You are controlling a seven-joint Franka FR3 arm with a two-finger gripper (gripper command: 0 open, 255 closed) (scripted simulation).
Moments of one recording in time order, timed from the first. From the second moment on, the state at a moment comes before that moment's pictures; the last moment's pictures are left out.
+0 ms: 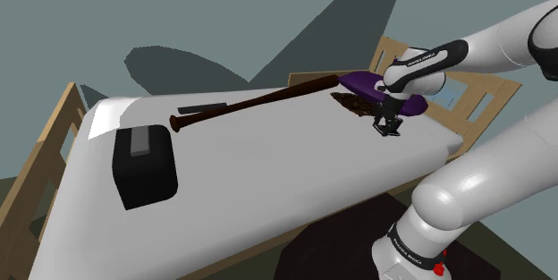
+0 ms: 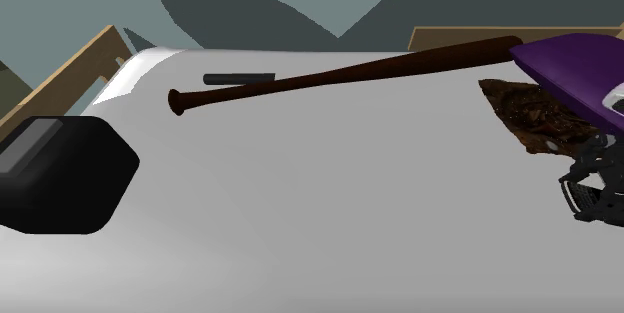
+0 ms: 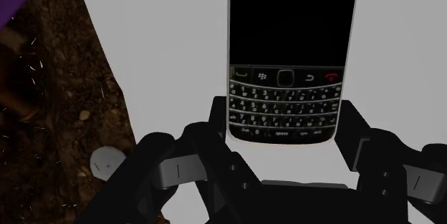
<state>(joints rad) -0.25 -0.27 -0.62 -2.53 -0.22 2.31 -1.72</state>
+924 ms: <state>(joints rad) -0.25 -0.25 -0.62 -2.55 -0.21 2.34 -1.73</state>
